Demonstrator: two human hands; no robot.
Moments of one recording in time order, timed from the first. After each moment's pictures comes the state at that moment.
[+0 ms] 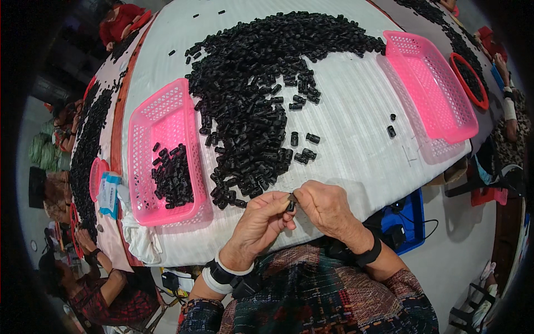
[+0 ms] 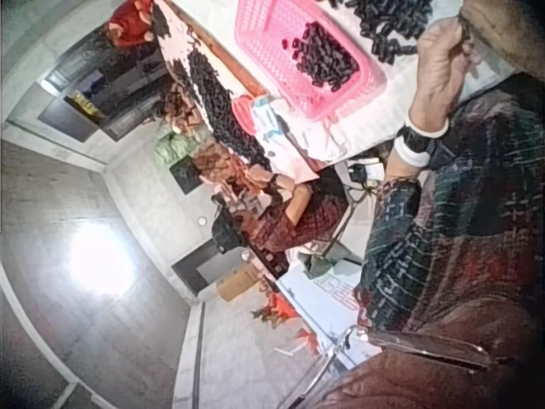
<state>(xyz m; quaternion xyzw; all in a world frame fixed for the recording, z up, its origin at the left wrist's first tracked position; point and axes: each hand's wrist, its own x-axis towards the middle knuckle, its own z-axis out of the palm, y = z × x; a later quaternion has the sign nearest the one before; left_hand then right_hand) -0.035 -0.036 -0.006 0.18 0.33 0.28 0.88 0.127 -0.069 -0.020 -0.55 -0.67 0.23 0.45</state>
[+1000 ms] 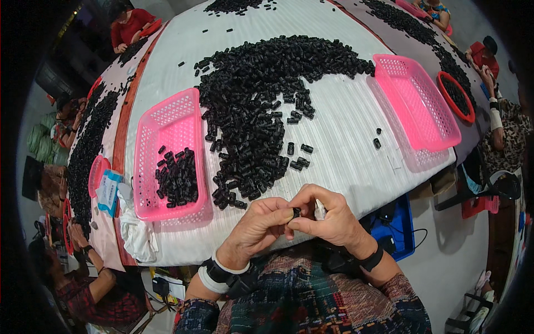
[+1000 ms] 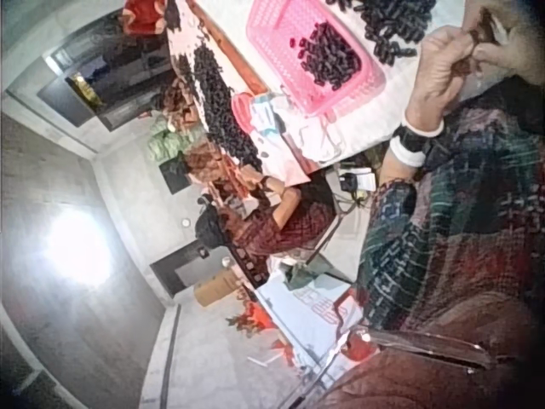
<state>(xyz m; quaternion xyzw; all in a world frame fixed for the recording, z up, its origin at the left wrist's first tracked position) -0.036 -0.044 0.015 0.25 0.26 0.25 0.90 0.139 -0.087 0.036 -0.42 -0.58 0.51 0.47</state>
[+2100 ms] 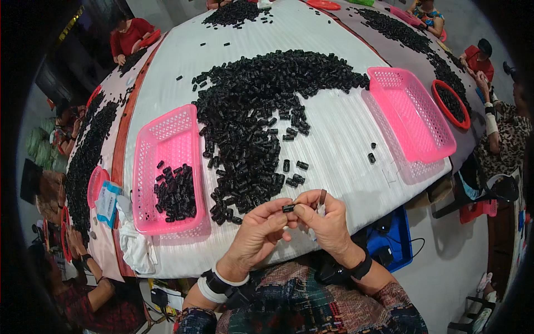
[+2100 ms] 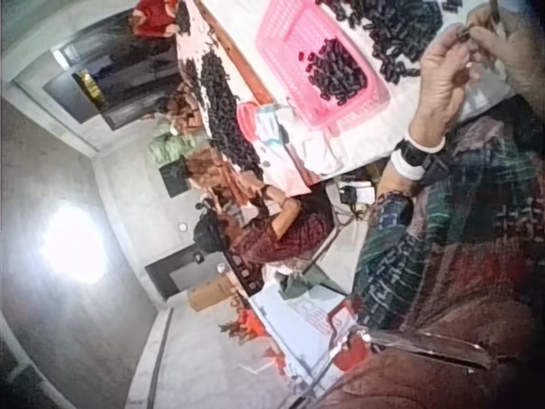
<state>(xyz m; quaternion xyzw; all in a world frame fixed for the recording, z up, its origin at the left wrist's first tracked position) -0.026 -0.045 0.018 0.26 0.25 0.34 0.87 0.131 -0.084 0.020 -0.47 -0.39 0.52 0.59</state>
